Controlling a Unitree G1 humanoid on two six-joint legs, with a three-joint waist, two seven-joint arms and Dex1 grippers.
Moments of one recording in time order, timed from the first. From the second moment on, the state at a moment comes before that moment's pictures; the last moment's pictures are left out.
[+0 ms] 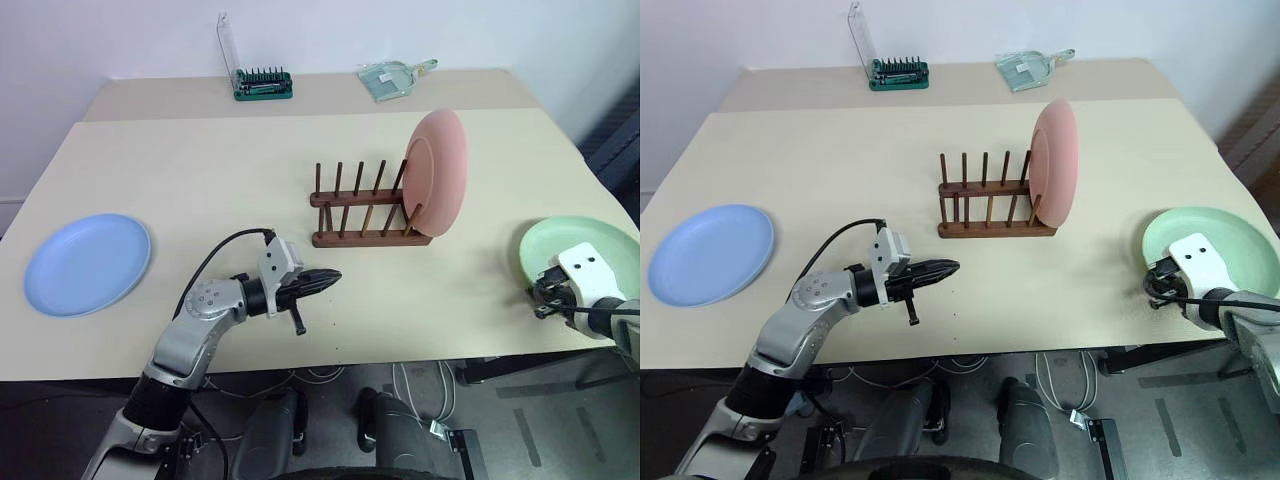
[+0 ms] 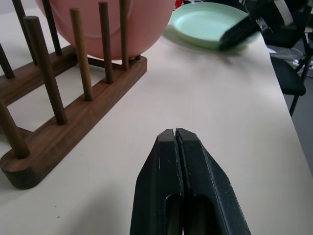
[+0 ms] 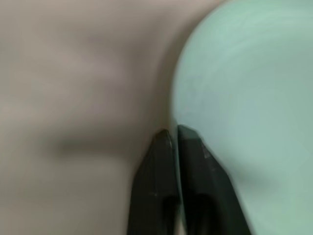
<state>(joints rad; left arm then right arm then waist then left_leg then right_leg) -0.25 0.39 -0.21 -0.20 -0.32 0.31 -0.86 0.06 -1.02 -0.28 -0.15 0.36 0.71 0.51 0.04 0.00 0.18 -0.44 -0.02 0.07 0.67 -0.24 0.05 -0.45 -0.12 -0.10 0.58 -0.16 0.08</state>
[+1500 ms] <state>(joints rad) -0.23 0.40 -0.19 -0.25 -0.33 0.34 -0.81 -0.61 -0.48 -0.20 -0.27 1.44 0.79 0.15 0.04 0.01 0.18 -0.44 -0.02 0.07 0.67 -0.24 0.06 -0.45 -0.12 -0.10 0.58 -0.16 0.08</state>
